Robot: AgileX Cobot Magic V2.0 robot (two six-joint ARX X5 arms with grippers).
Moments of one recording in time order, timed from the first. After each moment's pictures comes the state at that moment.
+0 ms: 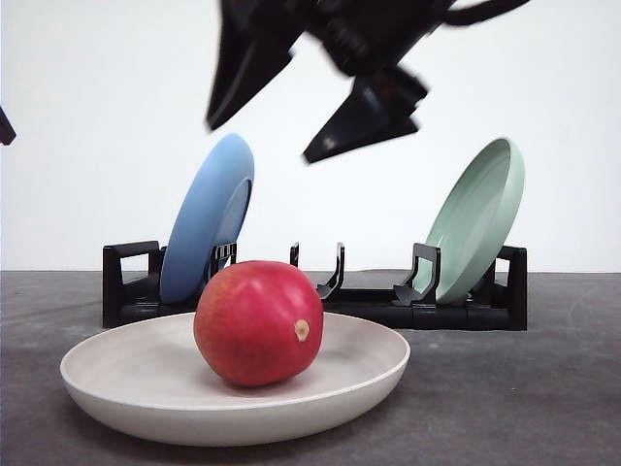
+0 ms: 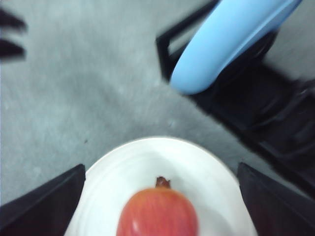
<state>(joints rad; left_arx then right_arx) -0.15 0.73 0.64 -0.56 0.23 -0.04 0.83 1.31 0.91 -0.16 -0.08 0.16</state>
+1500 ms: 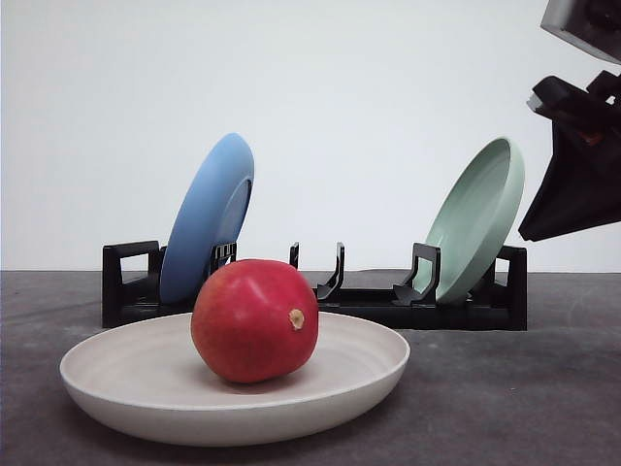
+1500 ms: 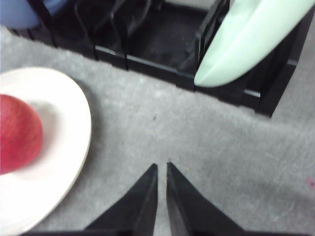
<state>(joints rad) -0.15 0.73 0.64 -0.58 0.23 -0.05 0.42 0.93 0.47 -0.16 -0.16 0.16</state>
